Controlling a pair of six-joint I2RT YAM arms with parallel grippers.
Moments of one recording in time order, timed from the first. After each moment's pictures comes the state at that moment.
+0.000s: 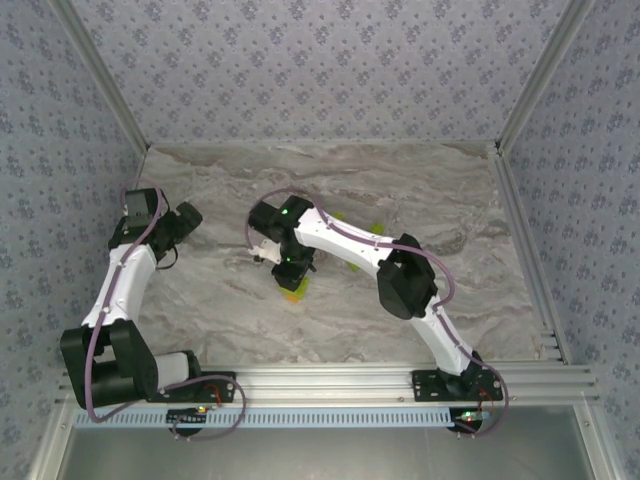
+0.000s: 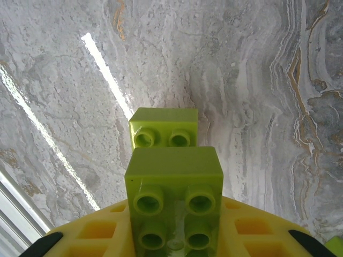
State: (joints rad) left arm 0.14 1.25 0.92 -0.54 0.06 -0.62; right arm 0.97 2.25 2.08 -1.37 -0.12 -0.21
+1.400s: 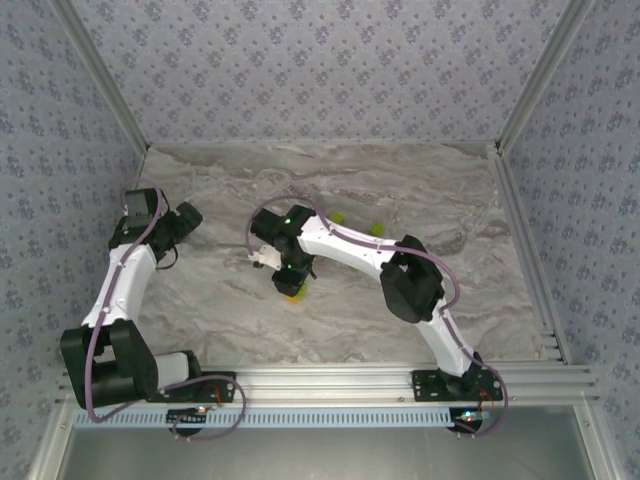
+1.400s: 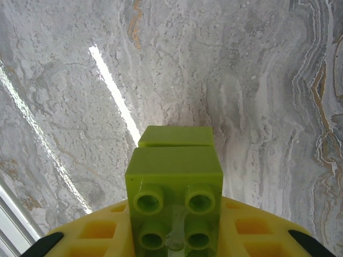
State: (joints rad) left arm 0.14 1.25 0.92 -0.53 0.06 -0.62; right arm 0.99 2.19 1.92 -1.23 -0.13 -0.21
